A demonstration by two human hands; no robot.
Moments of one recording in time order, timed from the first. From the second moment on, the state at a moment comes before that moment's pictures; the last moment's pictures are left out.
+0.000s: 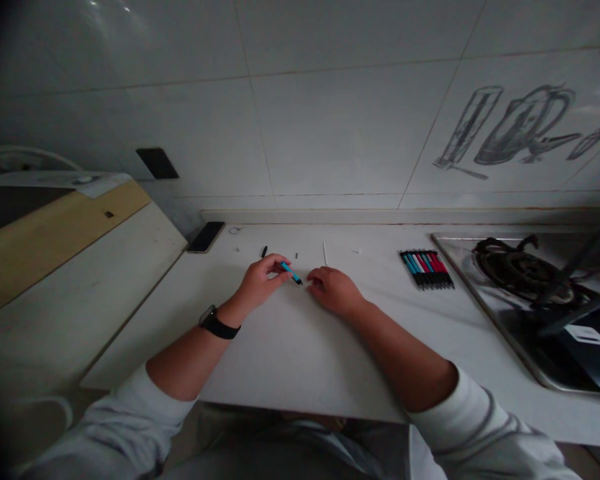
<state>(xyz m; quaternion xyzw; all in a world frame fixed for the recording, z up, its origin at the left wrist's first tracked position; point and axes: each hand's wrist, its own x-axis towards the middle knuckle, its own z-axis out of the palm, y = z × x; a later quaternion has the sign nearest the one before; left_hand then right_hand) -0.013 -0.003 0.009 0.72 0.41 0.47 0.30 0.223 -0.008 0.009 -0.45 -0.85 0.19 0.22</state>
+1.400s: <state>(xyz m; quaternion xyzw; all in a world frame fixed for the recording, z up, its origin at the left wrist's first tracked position) -0.017 -0.009 0.017 0.84 0.39 0.35 0.16 0.315 0.069 -0.011 -0.67 -0.66 0.07 0.33</state>
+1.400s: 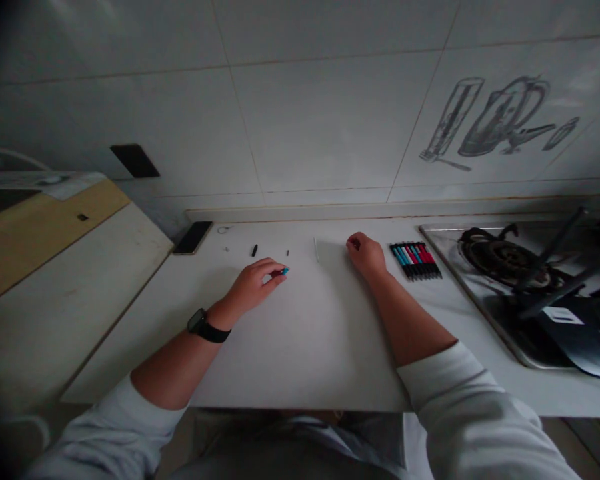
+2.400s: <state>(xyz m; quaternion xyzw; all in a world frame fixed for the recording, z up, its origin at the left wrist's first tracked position) -0.013 -0.012 0.019 0.86 0.35 0.33 0.16 0.213 -0.016 0.017 -0.37 -0.81 0.24 0.39</state>
